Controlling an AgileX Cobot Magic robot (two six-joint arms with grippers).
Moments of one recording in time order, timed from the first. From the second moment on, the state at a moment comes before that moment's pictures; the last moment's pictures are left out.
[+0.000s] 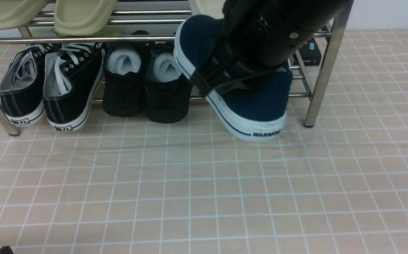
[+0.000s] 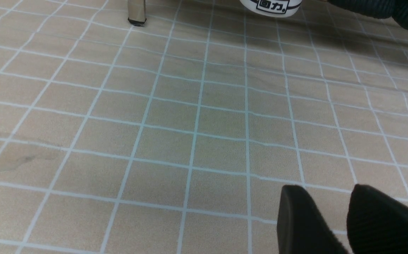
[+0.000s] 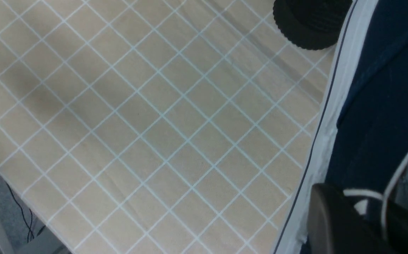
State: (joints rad) right arm 0.88 1.67 -1.92 -0.02 1.27 0.08; left arm -0.06 -0.01 0.02 0.15 0.39 -0.31
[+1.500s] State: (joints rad) right arm 0.98 1.79 -1.32 -0.27 0.80 0.80; left arm -0.06 -0.01 0.02 0.15 0.39 -0.31
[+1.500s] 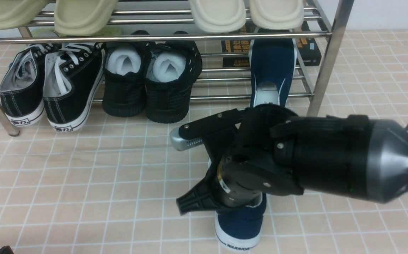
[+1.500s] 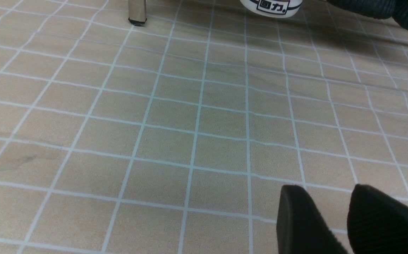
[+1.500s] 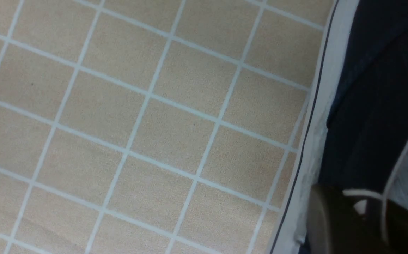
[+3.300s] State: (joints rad) right arm 0.98 1.69 -1.33 -0.17 0.82 0.61; left arm -0.06 -0.01 0.02 0.15 0.39 -0.31
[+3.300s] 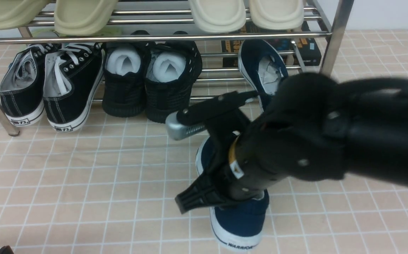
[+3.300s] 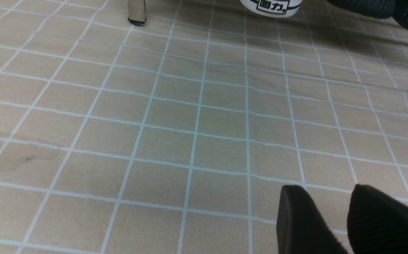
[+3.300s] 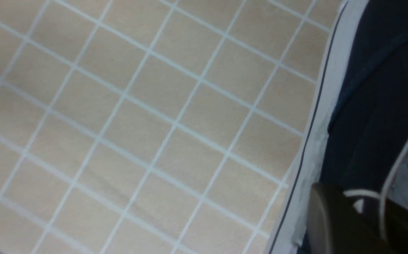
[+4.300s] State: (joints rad) right arm 0.98 1.77 -1.34 -0.30 0.90 0.64; left arm -0.06 -0.01 0.02 0.15 0.39 -0.31
